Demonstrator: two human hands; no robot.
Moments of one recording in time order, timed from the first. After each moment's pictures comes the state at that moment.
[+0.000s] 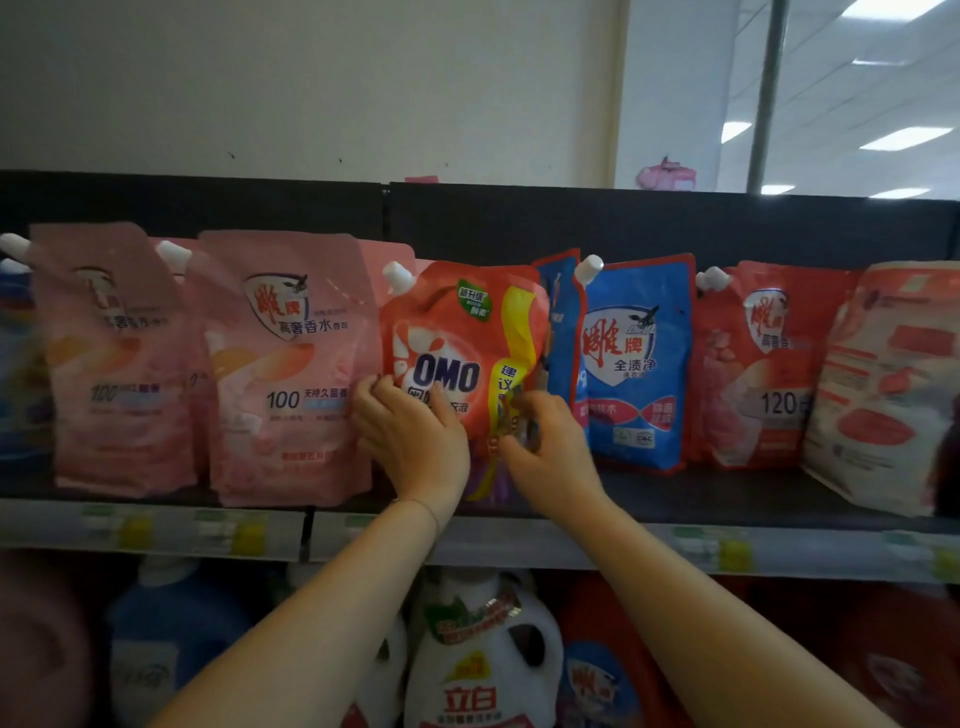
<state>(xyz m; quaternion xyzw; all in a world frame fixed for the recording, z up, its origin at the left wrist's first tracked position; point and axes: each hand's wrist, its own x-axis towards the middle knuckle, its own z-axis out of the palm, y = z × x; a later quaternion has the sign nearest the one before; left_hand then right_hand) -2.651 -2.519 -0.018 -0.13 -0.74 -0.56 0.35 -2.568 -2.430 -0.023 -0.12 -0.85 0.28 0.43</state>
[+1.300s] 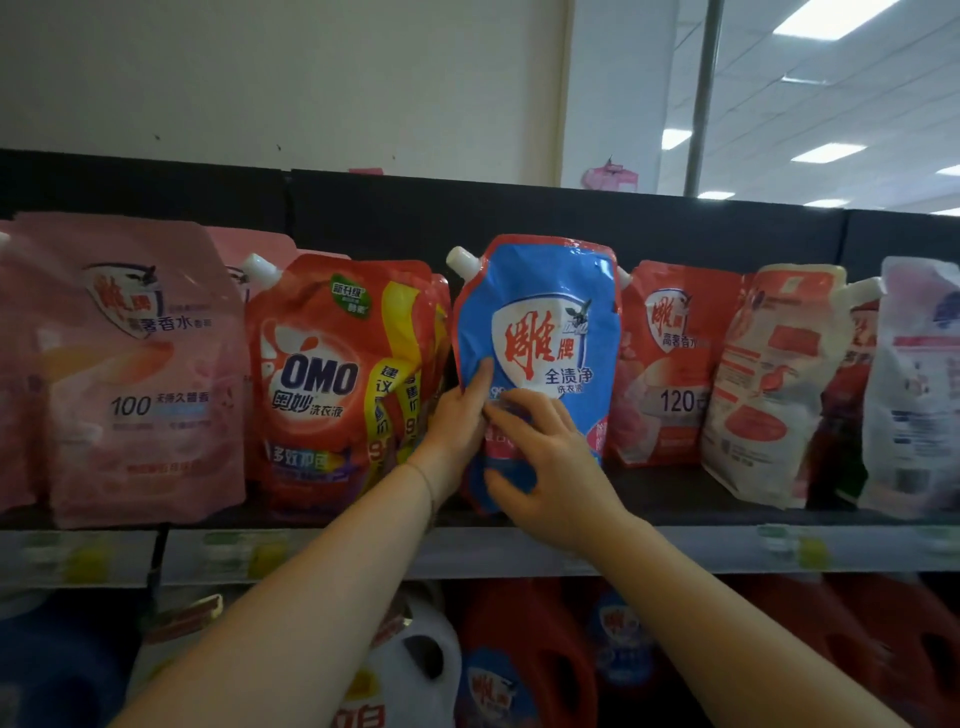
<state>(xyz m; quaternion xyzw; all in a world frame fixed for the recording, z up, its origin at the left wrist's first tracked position) -2.601 -2.410 0.005 -0.37 -0.53 -0.75 -0.17 -2.486 -2.352 -0.027 0.00 -0.89 0.05 0.45</state>
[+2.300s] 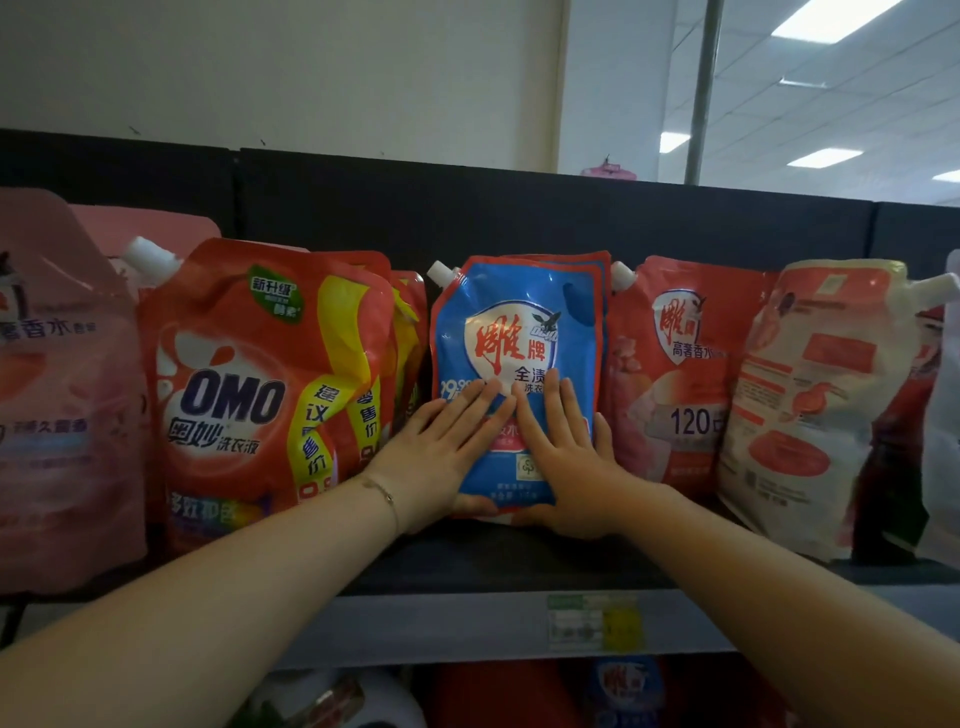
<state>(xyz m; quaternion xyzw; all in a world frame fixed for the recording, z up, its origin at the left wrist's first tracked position) -2.665 -2.380 -0.017 -0.58 -0.74 0.04 0.33 -2.518 -2.258 -0.006 -0.17 -0.98 -0.06 0.11</state>
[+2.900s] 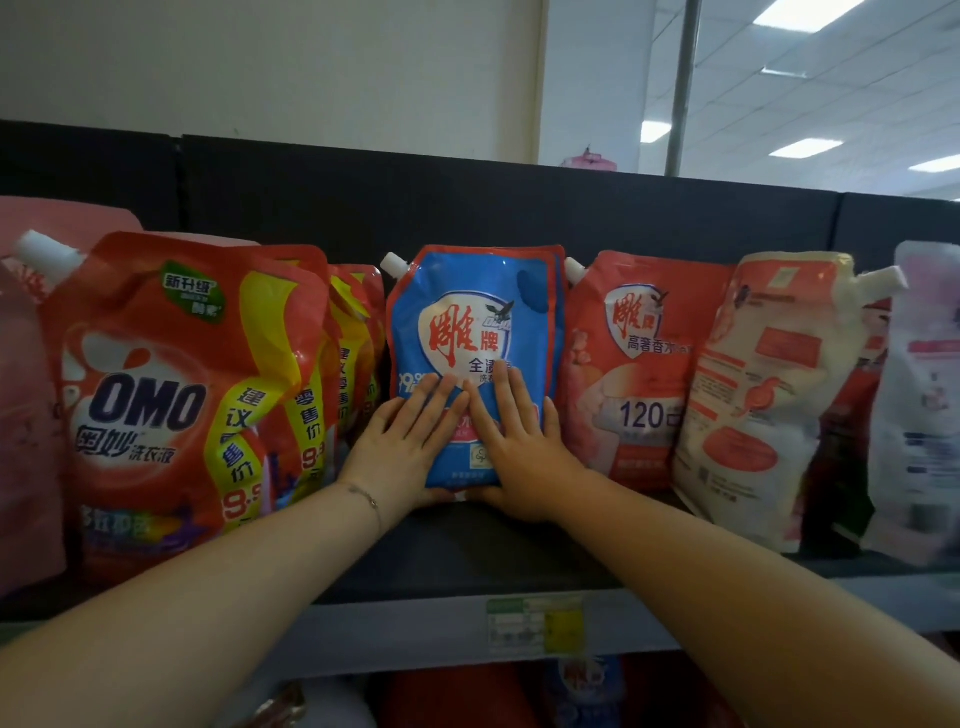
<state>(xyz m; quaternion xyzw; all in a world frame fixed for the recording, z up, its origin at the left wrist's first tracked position) -2.662 -2.352 -0.027 -0.50 -0.78 0.07 0.37 -2.538 -2.224 -0.016 -0.15 -0.97 -0.13 0.17</state>
